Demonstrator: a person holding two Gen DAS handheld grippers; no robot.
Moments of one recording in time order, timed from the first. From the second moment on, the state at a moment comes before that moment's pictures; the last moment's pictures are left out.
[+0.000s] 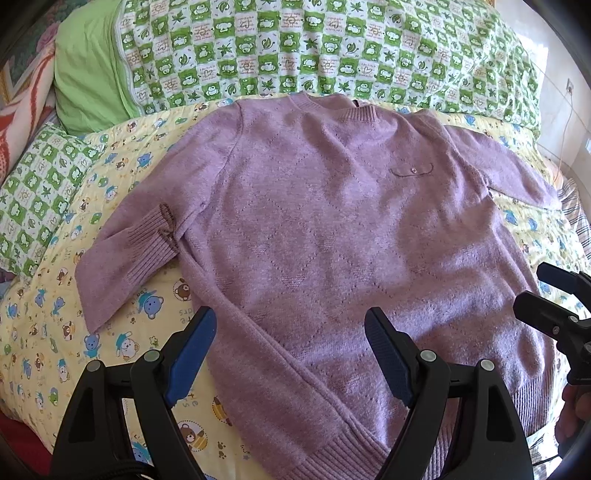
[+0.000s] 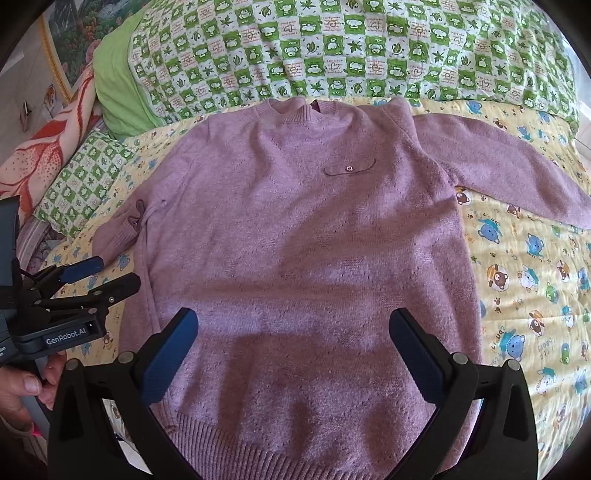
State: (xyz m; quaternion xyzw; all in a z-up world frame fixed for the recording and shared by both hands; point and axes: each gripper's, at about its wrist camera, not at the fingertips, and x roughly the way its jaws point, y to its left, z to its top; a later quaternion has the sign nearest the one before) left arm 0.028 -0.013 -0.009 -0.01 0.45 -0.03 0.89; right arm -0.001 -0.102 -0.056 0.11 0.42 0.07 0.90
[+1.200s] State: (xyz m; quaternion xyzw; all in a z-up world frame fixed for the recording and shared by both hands) left arm 0.194 -0.015 -0.020 -0.03 0.48 0.00 0.88; right arm 0.032 -0.429 -0.088 0.39 0.32 -0.18 0.85
